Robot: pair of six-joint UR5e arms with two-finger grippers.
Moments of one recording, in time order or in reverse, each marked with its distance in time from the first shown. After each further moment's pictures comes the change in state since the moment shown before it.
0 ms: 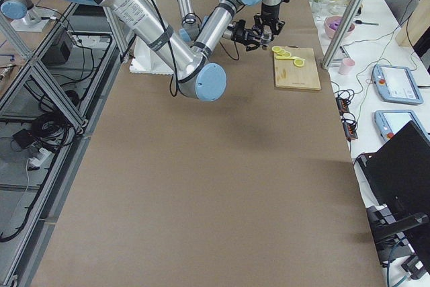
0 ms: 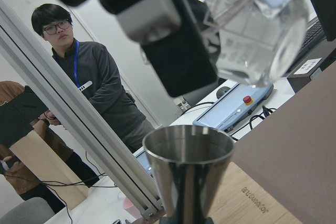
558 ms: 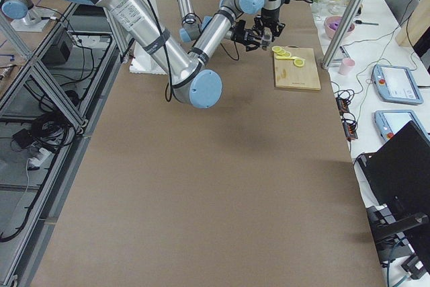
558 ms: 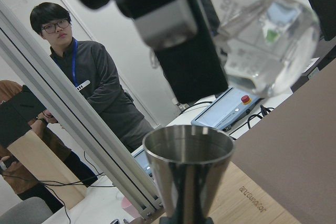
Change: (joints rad) left arm 0.000 0.000 0.000 0.000 -0.002 0.000; right arm 0.021 -0.057 0.027 0.115 0.041 0.033
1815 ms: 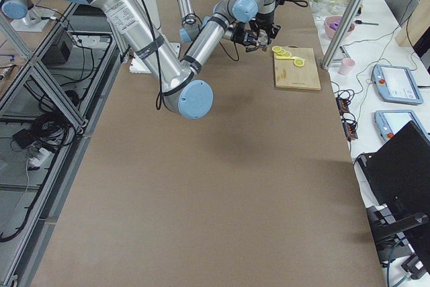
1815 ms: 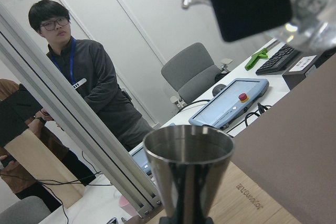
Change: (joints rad) left arm 0.000 -0.001 0.007 0.000 -0.012 -0.001; right arm 0.010 -0.116 0.106 0.108 0.029 0.015
